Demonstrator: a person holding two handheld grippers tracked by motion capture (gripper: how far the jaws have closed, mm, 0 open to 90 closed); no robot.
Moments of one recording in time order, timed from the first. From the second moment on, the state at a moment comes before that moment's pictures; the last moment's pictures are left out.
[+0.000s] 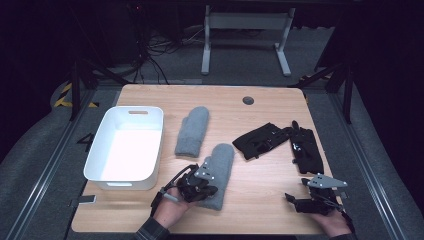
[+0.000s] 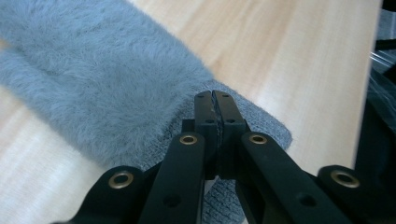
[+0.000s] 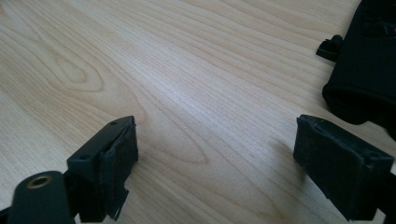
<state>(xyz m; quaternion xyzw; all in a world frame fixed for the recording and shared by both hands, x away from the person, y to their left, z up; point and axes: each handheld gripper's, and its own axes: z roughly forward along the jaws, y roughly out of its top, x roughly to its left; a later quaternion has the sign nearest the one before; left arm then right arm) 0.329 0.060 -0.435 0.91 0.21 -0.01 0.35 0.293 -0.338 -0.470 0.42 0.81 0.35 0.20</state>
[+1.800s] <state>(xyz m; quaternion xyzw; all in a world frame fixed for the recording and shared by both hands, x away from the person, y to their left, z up) 0.376 0.013 -0.418 0.92 0.19 0.04 0.35 0.293 -0.338 -0.470 0.42 0.81 0.35 0.20</state>
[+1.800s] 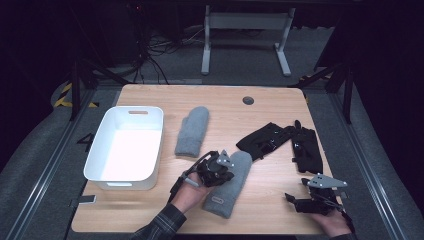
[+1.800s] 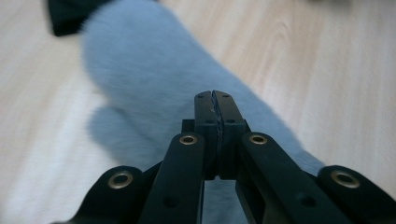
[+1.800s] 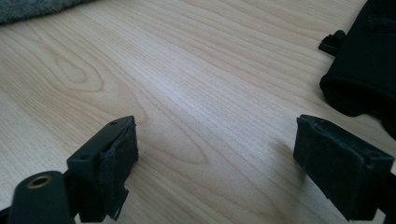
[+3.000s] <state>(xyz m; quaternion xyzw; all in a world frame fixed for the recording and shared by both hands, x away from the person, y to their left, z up) 0.407 -0.076 -0.436 0.94 0.12 -0.01 0.33 0.294 -0.338 -0.470 0.42 0.81 0.35 0.20</state>
